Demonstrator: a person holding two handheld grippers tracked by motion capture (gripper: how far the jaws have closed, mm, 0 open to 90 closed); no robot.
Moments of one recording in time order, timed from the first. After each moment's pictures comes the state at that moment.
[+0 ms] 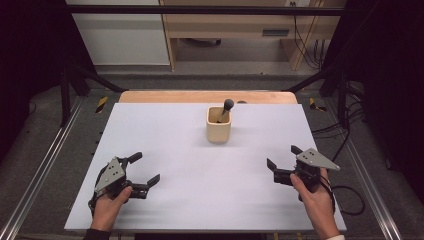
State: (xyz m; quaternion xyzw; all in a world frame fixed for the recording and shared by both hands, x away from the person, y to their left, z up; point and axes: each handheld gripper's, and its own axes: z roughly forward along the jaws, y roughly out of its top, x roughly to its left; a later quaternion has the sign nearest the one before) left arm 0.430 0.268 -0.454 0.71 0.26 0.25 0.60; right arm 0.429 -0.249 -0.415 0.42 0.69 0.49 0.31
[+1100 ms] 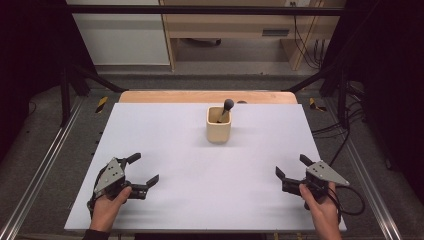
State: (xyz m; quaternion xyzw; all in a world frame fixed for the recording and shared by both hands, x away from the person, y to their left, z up) left arm 0.429 0.271 -0.455 0.72 0.26 0.26 0.59; right arm 0.413 -0.274 -0.447 0.43 0.67 0.51 0.33
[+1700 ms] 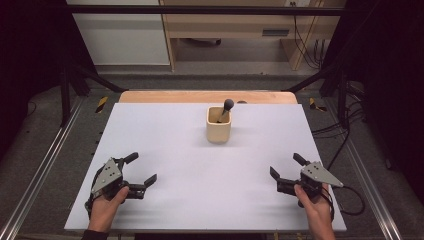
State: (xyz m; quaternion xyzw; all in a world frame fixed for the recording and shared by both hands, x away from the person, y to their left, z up) left arm 0.427 0.276 -0.454 0.71 0.26 0.26 0.59; right arm 0.417 -0.262 -0.455 0.40 0.67 0.54 0.33
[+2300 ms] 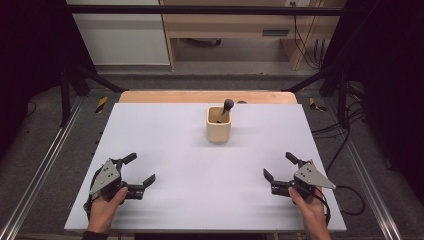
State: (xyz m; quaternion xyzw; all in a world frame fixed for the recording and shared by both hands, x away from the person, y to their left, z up) left arm 0.425 0.279 -0.454 0.71 0.27 0.27 0.59; right arm 0.421 -0.251 -0.463 0.34 0.68 0.56 0.34
